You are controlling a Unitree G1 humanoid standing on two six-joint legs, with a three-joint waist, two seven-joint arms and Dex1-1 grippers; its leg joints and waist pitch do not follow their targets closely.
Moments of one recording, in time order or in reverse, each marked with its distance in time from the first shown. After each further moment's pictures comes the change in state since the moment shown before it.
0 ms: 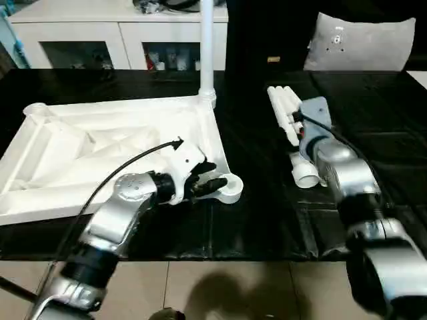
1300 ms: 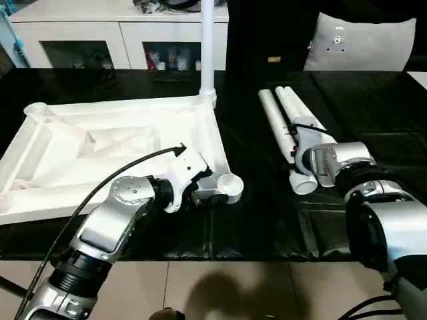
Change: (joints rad) left arm 0.019 0.038 -0.046 -0.093 0.011 0.123 -0.004; right arm -0.196 -0.011 -0.045 0.391 0.043 0.161 0.128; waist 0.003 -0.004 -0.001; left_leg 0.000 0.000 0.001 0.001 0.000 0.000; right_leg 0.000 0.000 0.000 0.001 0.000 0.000
